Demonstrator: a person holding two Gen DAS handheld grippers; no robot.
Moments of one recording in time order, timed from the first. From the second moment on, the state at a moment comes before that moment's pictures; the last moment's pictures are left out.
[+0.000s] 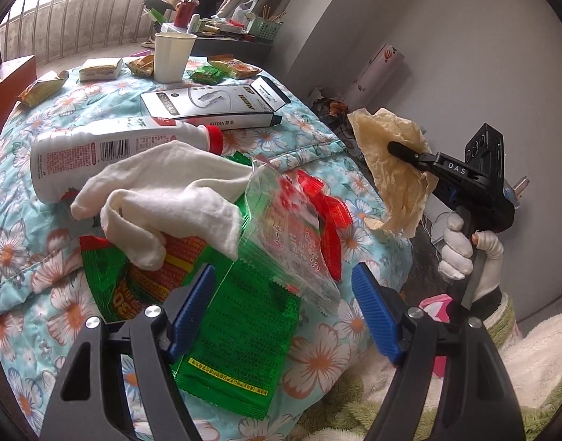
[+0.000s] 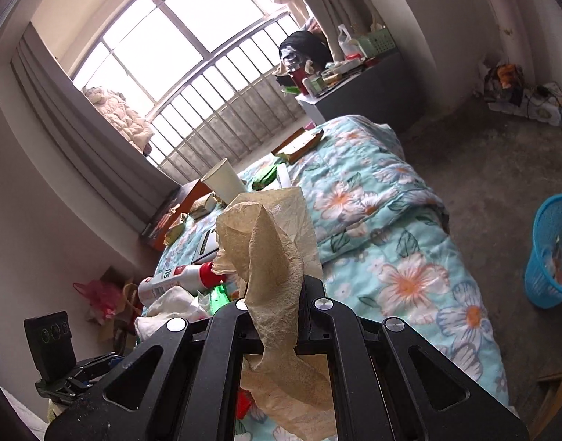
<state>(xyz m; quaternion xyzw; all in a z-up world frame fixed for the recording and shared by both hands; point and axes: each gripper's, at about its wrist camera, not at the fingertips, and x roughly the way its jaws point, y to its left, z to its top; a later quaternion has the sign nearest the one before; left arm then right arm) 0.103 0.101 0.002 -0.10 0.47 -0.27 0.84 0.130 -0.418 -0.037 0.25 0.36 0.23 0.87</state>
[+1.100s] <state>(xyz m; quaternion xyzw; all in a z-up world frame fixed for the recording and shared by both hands) 0.076 0.071 0.035 -0.11 0.42 -0.24 0.87 0.064 -0.452 -0.038 0.31 0.30 0.22 0.87</state>
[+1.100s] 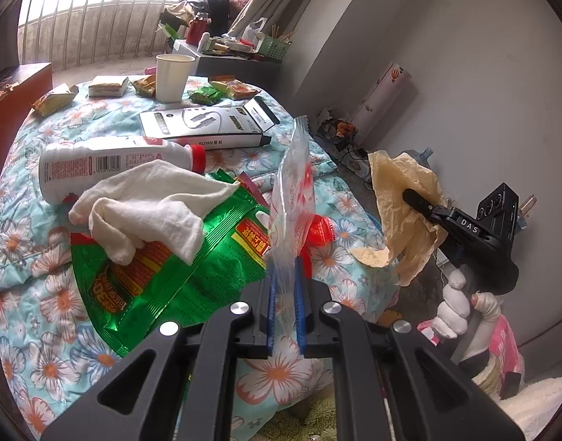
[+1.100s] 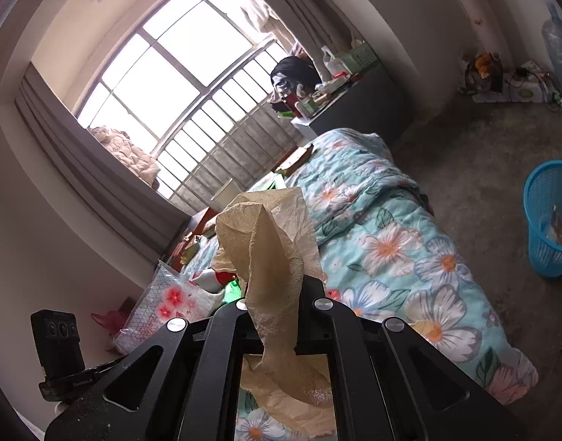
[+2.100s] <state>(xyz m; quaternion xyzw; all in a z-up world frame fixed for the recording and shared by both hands) 0.213 -0.218 0.089 0.06 0.42 -0.44 0.79 0.104 -0.647 -0.025 0.36 0.23 0.04 0.90</state>
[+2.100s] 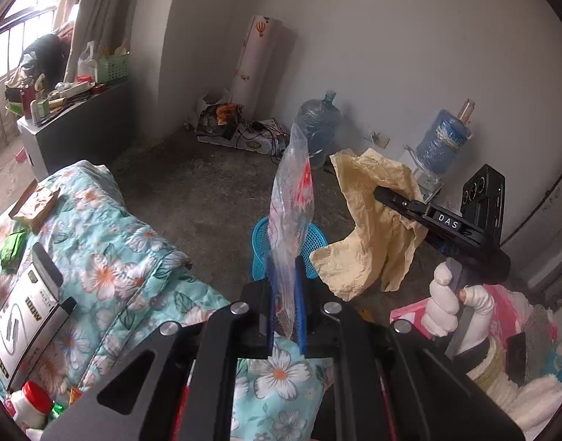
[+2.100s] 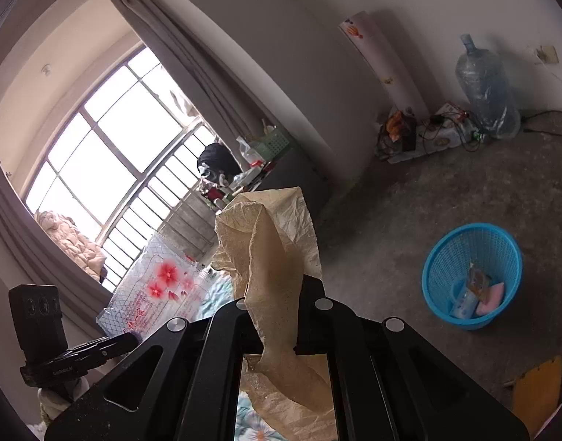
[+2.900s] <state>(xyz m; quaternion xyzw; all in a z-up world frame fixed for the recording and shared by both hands) 0.319 -0.520 -0.150 0.29 0.52 -0.45 0.67 0.233 -0.824 -0.248 0.53 0.35 -0.13 0.76</state>
